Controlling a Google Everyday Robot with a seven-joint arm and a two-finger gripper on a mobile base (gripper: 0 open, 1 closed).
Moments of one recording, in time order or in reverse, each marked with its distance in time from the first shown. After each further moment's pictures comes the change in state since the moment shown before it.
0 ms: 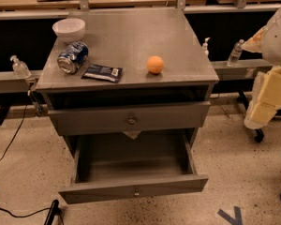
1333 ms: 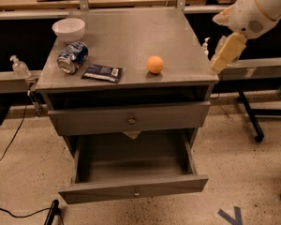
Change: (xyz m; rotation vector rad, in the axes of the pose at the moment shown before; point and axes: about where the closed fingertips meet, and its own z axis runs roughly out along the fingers) arm -0.048 -0.158 0.072 0.076 -0.318 -0.009
